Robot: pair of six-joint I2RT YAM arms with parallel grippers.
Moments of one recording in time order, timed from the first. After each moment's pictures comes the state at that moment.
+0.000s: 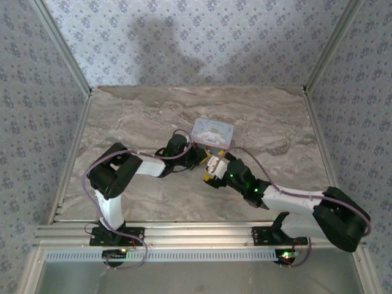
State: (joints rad) left arm -0.71 1.87 0.81 0.54 0.40 -1.32; right arm 0.86 1.22 0.37 0.38 0.19 -0.46
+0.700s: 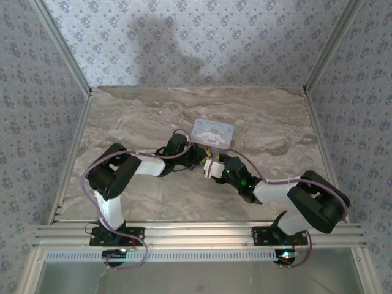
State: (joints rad) left arm -0.71 1.86 0.82 0.51 0.40 -1.34; right arm 0.78 1.43 0.37 0.57 0.19 -0.76
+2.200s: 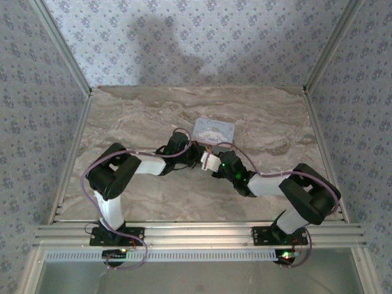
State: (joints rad) left arm -0.71 1.86 0.84 0.51 0.39 -1.38; right arm 0.76 1.53 0.48 0.53 0.19 -0.66
